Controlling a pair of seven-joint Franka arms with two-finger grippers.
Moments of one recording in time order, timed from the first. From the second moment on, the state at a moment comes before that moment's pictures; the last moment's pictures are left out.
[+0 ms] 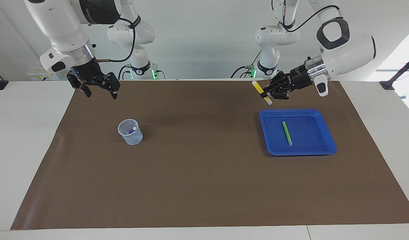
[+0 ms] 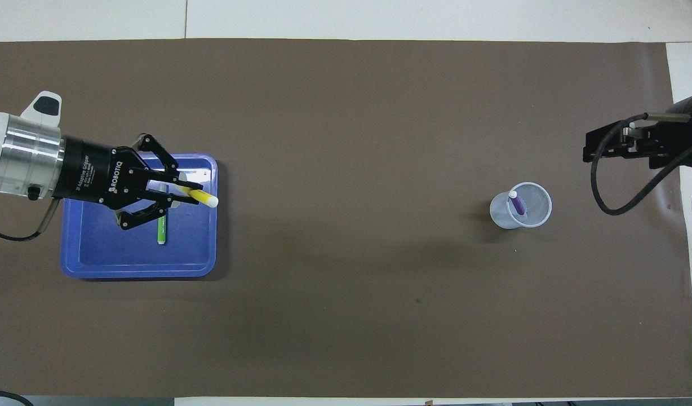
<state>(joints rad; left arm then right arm) 0.01 -0.09 -0.13 -1.94 -0.93 1.69 -1.28 0.05 0.02 -0.01 -1.56 0.01 1.59 0.16</state>
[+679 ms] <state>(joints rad) -0.37 -0.29 -0.13 -2.22 -1.20 2.07 -1.46 0.05 -0.01 0.01 -1.57 0.01 1.58 0.16</state>
